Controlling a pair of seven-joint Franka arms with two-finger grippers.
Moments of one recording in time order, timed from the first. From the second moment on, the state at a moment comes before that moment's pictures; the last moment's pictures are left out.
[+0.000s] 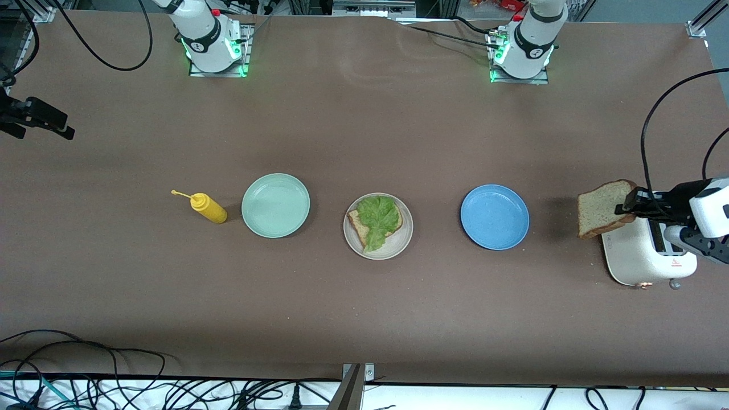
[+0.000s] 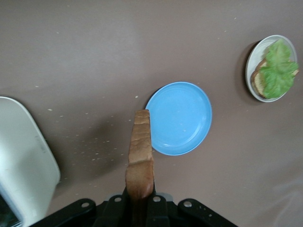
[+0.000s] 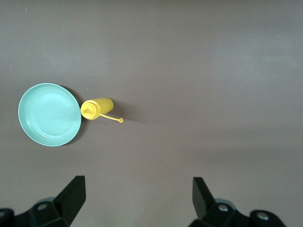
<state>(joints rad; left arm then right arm) 0.45 0.51 -0.44 -1.26 -0.07 1.51 0.35 0.02 -0.02 -0.10 -1.65 0.00 1.62 -0.07</state>
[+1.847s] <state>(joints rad) -0.05 0.76 -0.44 -1.26 -0.46 1.84 -0.36 0.04 -0.02 -0.11 -1.65 -0.01 1.61 -0.07</state>
